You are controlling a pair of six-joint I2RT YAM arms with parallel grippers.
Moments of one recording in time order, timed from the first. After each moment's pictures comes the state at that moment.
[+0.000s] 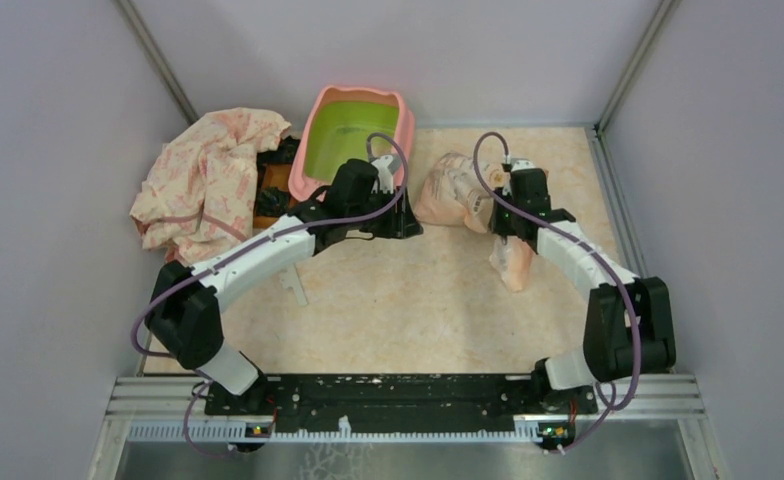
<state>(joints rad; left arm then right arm) -0.73 1.58 1.25 -0.25 0.21 -0.53 0.20 1.46 0.95 -0.28 0.00 0.18</state>
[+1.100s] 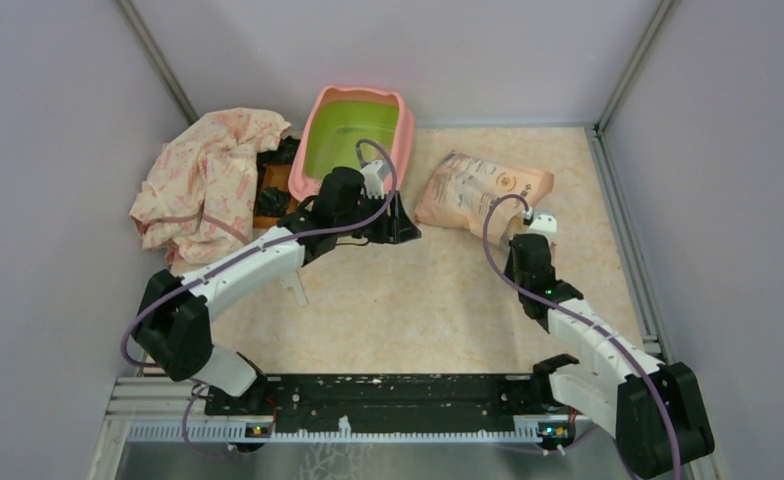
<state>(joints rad) -0.71 1.51 1.12 -0.12 0.28 -0.56 0.32 0.98 0.41 -0.05 0.37 0.33</state>
